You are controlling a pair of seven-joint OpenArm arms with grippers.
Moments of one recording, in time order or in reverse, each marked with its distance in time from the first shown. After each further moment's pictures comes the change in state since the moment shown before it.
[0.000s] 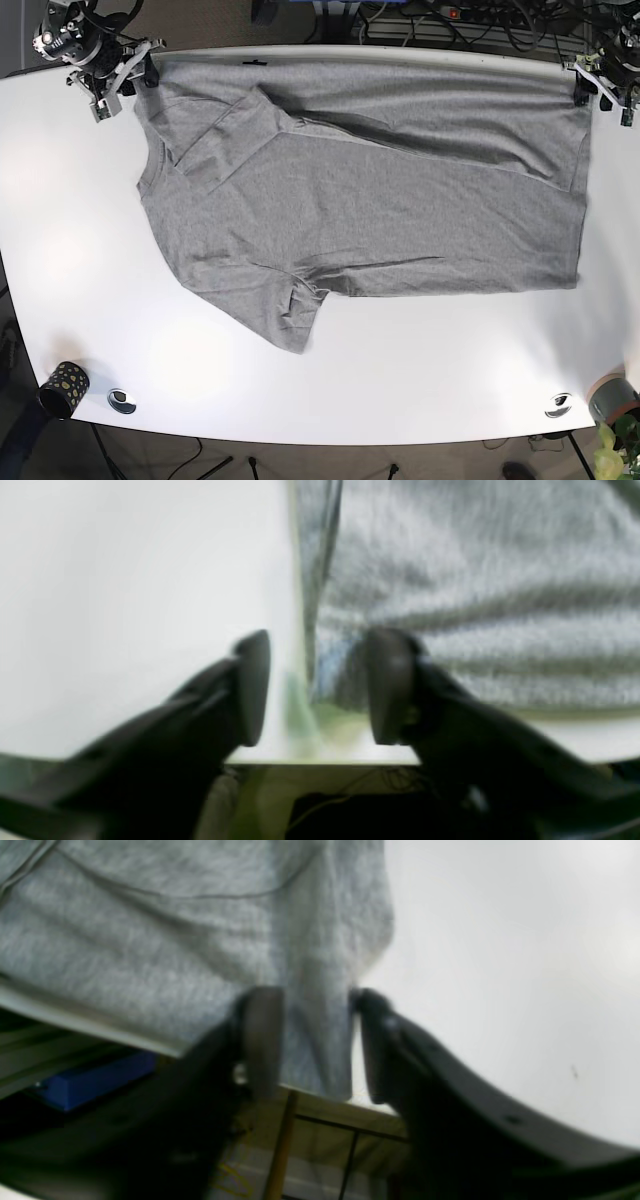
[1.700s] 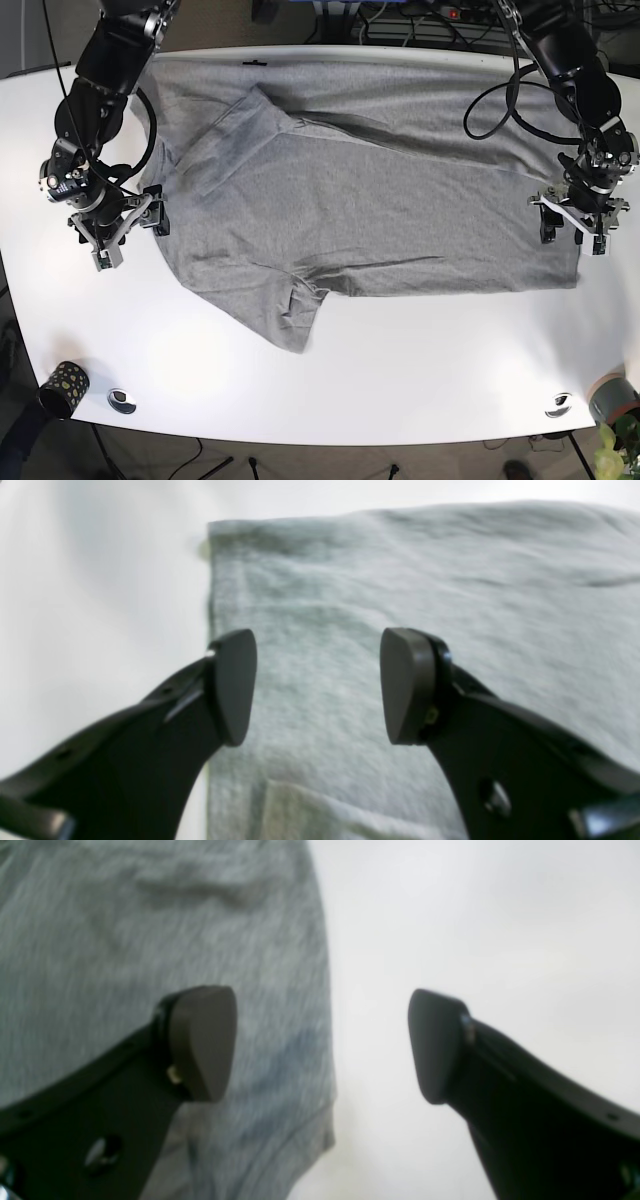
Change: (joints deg) left arm -33.4 6.3 9.6 -6.3 10.3 7.0 0.0; right arm 43.6 -0.9 -5.4 -22.2 -14.4 -0.1 -0.4
